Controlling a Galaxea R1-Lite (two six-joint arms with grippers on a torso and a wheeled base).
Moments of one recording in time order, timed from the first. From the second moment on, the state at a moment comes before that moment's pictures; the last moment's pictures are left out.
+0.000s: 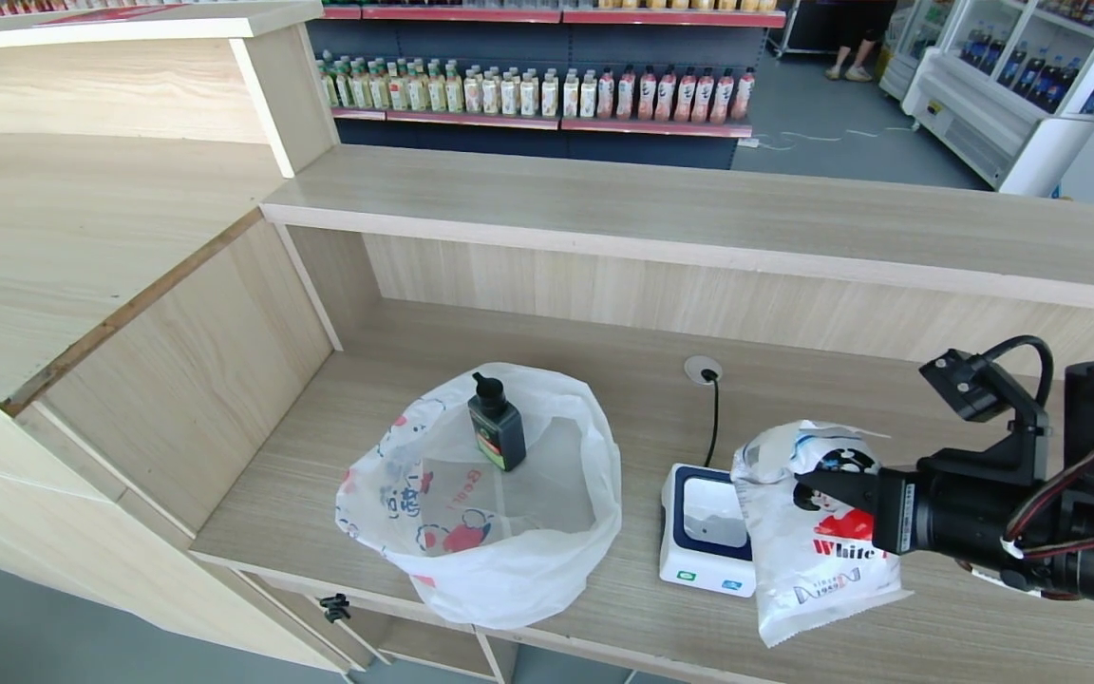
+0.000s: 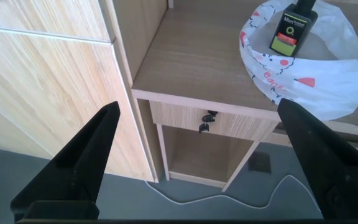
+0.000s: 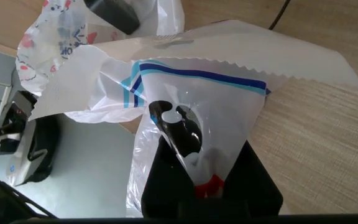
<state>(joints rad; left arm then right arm) 0.00 0.00 0.00 0.00 -0.01 0.00 0.35 1.43 -0.48 -0.56 0.22 0.25</state>
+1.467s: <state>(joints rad) 0.00 0.00 0.00 0.00 -0.01 0.00 0.14 1.13 -0.45 -0.61 0.22 -0.55</state>
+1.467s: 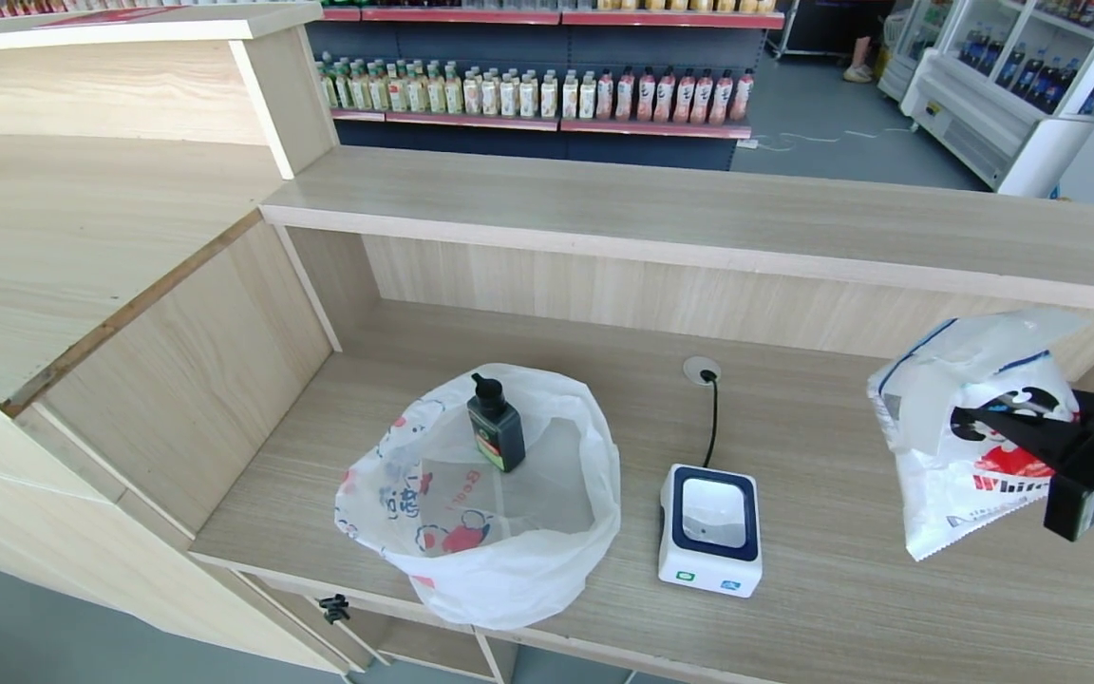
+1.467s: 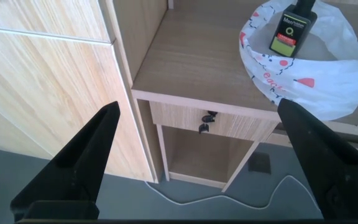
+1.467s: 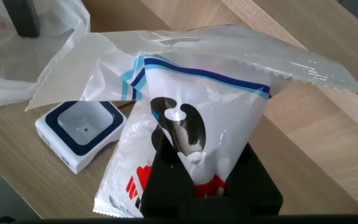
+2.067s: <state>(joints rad) 0.00 0.00 0.00 0.00 -0.01 0.00 0.14 1.12 -0.45 -0.61 0.22 -0.55</state>
